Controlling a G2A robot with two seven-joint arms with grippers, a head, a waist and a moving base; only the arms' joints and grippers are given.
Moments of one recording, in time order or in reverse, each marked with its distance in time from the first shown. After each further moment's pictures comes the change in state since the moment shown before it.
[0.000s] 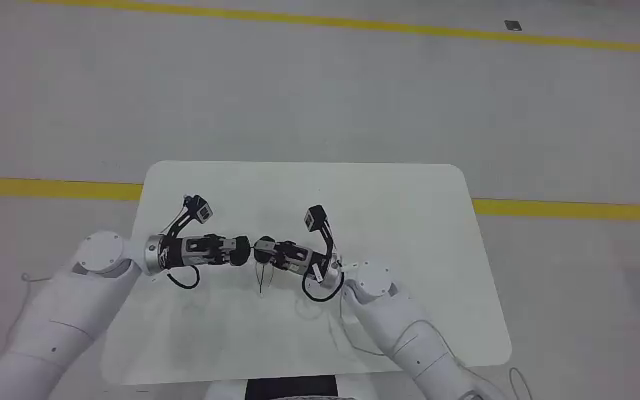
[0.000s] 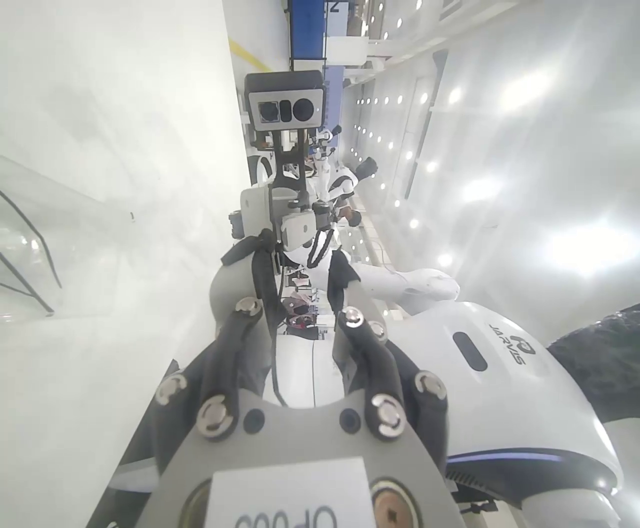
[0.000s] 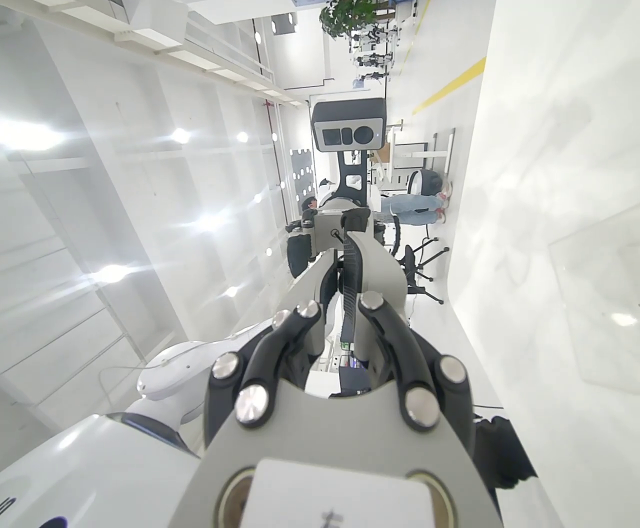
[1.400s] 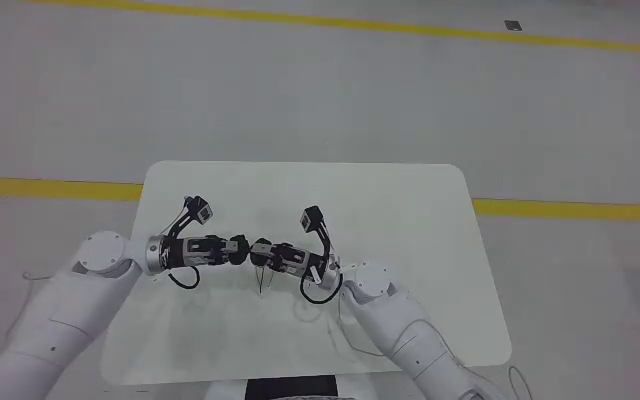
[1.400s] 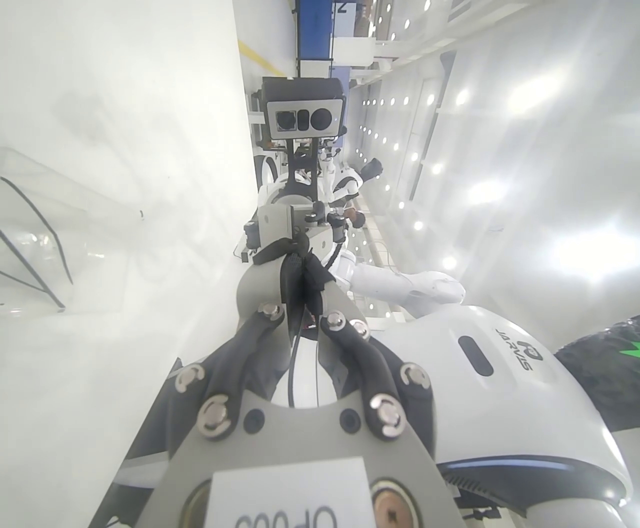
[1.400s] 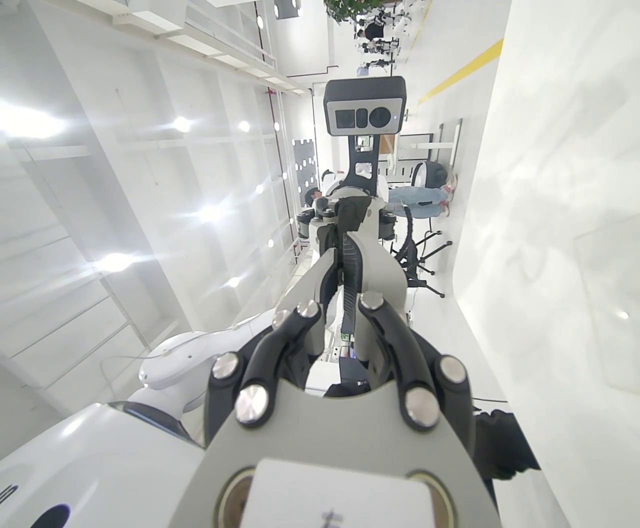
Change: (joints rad) left arm -0.010 0.013 0.027 0.004 0.004 -0.001 0.020; right arm 0.006 0.003 -0.020 -0.006 0.014 -0.008 0.010
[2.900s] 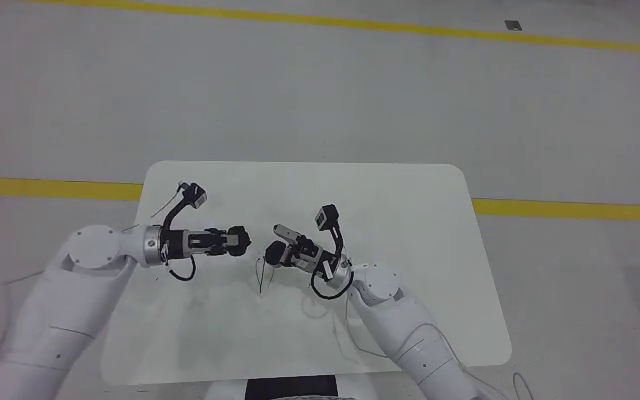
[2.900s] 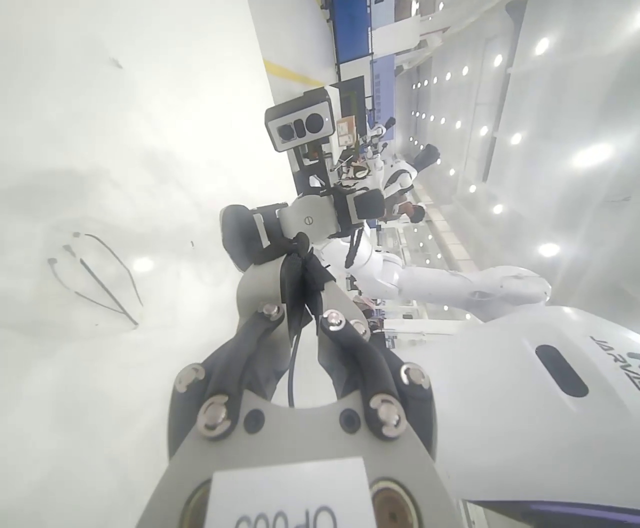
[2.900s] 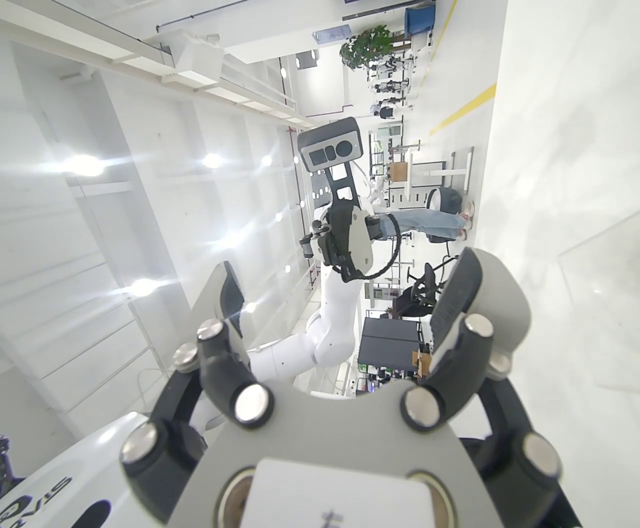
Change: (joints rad) left arm 0.068 -0.084 -0.221 -0.153 0.290 -0.016 -0.016; right arm -0.041 0.013 0.057 -0.013 0.064 -0.009 -0.036
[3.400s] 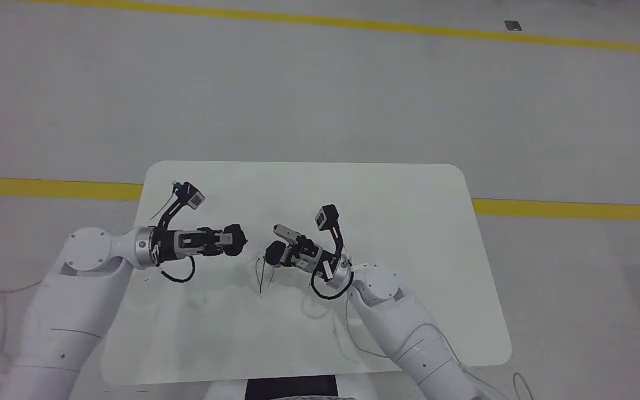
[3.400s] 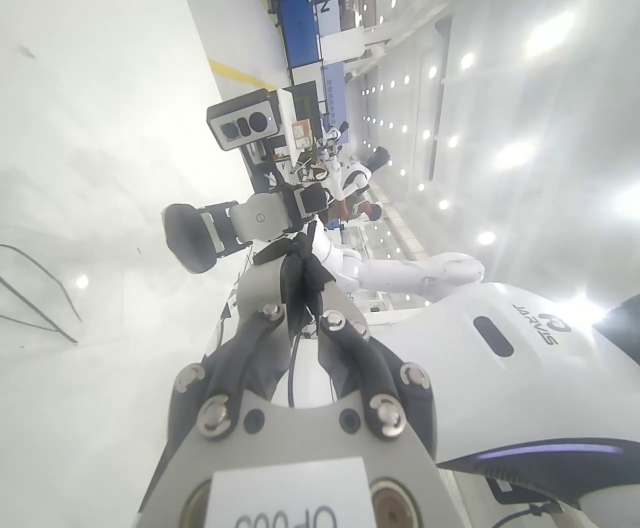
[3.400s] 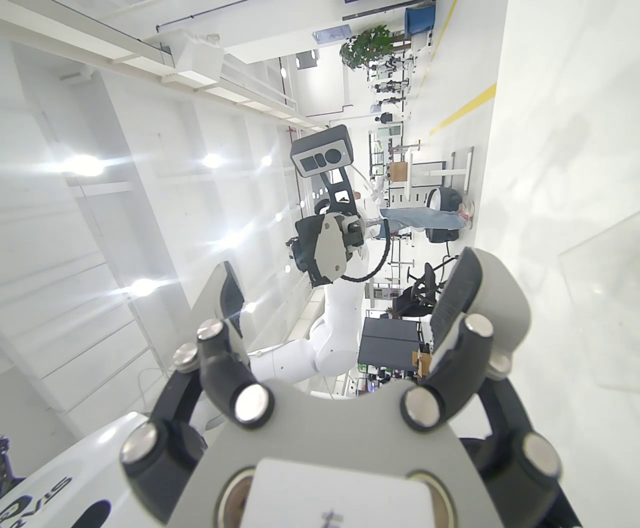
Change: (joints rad) left arm 0.015 -0.067 -0.080 0.034 -0.101 0.000 -0.112; right arm 0.000 0.000 0.000 0.000 0.000 0.000 0.000
